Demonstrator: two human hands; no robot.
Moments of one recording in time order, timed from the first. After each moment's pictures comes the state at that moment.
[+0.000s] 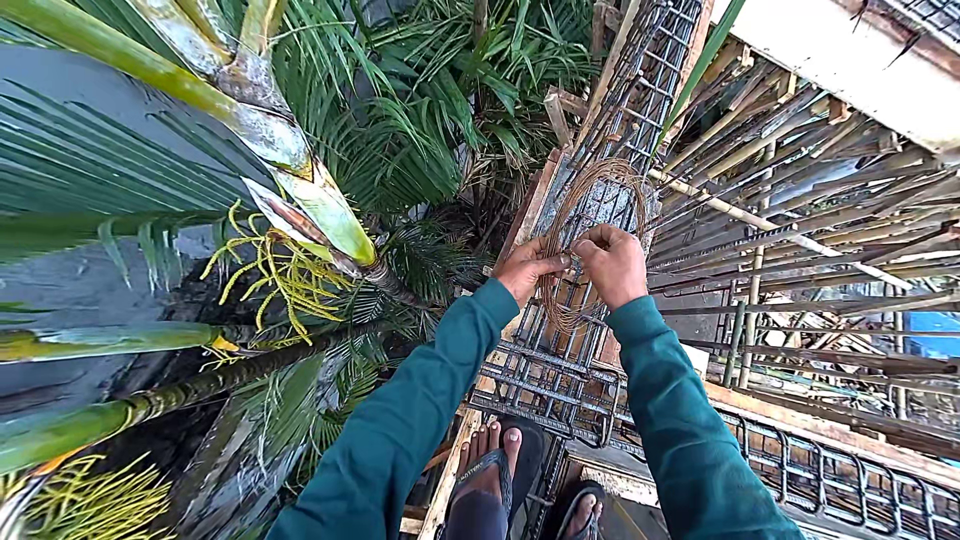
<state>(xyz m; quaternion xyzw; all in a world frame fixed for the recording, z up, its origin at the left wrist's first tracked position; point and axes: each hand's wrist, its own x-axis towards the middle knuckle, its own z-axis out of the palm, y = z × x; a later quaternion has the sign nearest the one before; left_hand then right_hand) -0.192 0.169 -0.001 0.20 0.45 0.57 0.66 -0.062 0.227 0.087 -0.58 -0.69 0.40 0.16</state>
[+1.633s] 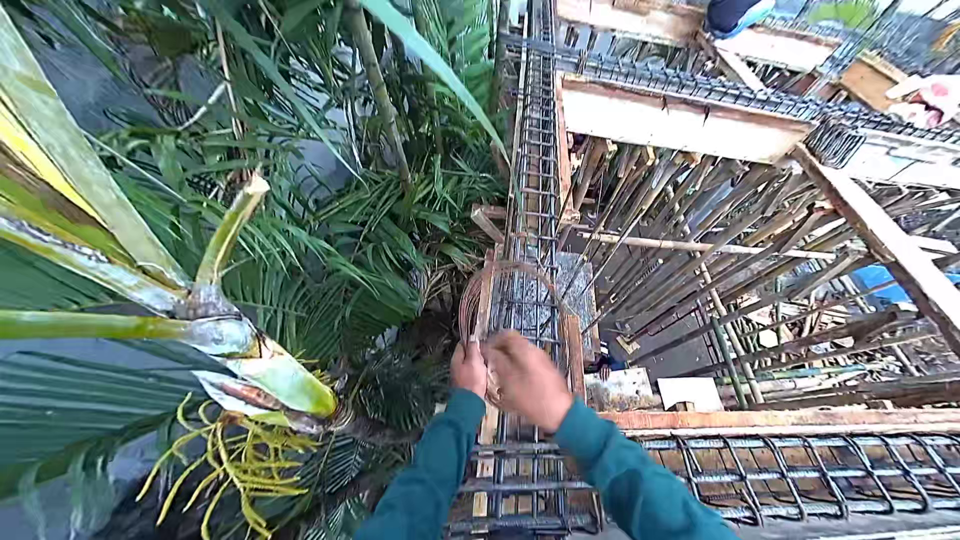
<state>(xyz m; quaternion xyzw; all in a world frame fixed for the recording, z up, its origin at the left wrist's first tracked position) -0.159 0.179 0.009 0.22 0.73 0.49 0.42 -0.044 0.171 0.163 -0.49 -0.69 0.52 0.11</state>
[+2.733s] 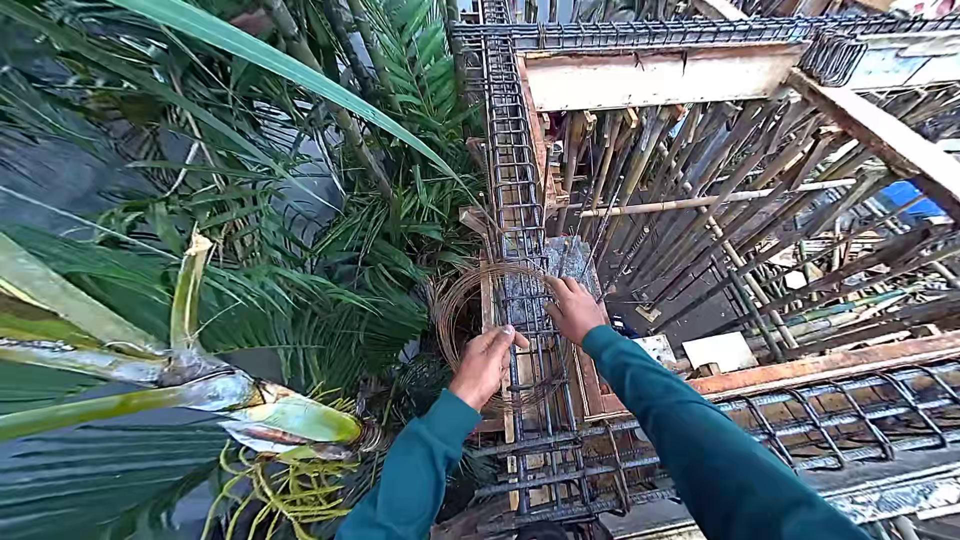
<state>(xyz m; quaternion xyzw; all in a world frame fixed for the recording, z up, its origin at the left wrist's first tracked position) -0.148 0.180 0.117 0.41 0.60 0.34 0.60 0.042 0.291 0.046 -0.59 -0.76 0.25 0.14</state>
